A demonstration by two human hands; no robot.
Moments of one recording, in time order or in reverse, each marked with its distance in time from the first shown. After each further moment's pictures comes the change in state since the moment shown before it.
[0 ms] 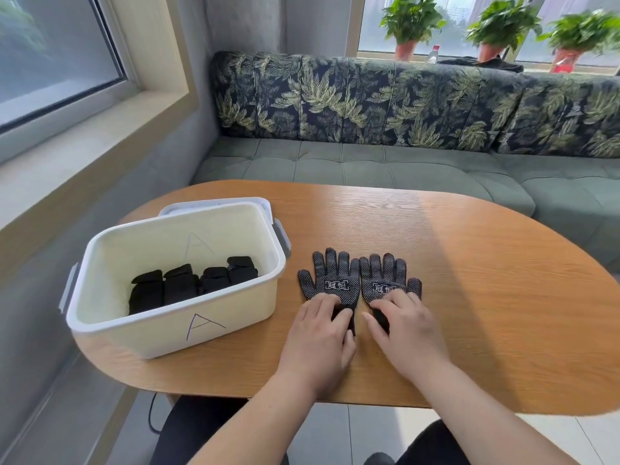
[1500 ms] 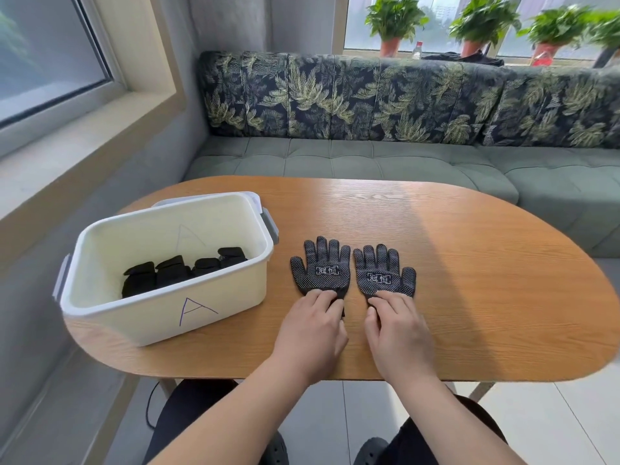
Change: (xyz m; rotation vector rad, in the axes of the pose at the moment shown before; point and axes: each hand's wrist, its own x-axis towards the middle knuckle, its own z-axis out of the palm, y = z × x) left_hand -0.007 0.007 0.002 0.033 -0.019 0.081; right_hand -0.044 -0.021 0.003 0.061 0.192 0.169
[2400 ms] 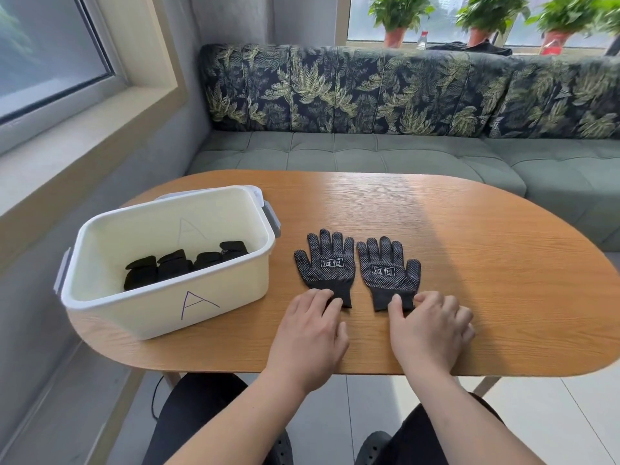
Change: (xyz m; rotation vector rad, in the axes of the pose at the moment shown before) left_hand -0.022 0.005 -0.004 0.048 0.022 -0.062; right_hand 0.011 0.000 -0.015 -0.191 -0.019 0.631
